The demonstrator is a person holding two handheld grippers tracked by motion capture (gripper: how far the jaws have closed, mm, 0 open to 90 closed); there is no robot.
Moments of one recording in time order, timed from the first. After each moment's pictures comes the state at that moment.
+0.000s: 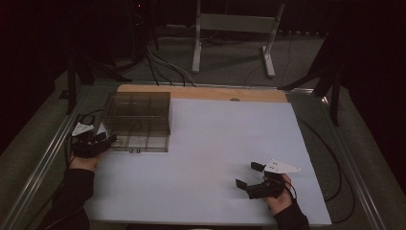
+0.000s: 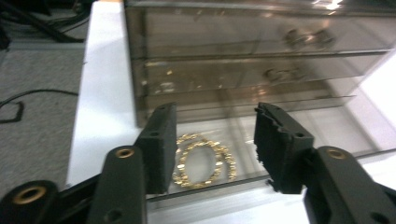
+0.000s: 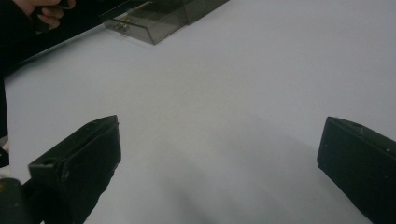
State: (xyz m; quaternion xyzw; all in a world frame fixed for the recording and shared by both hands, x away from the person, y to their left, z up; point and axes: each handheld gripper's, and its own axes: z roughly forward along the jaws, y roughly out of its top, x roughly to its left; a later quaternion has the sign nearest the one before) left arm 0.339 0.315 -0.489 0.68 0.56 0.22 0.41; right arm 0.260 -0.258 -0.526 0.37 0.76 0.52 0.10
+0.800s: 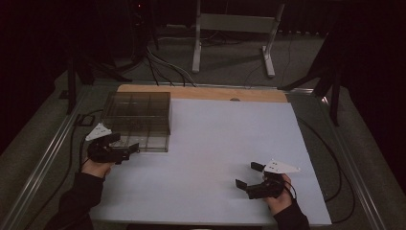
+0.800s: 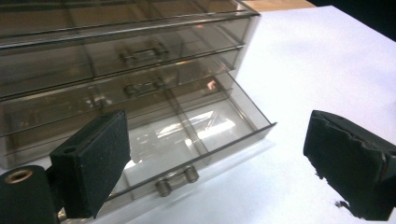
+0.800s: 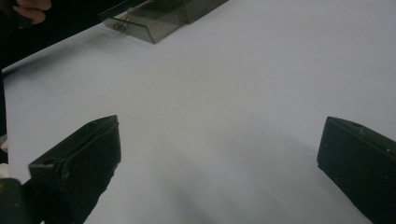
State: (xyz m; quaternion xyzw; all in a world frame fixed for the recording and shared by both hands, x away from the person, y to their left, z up) left arm 0.317 0.262 -0.468 0.74 0.46 0.17 0.46; right arm 0.260 -0.258 -0.527 0.37 0.76 0.52 0.10
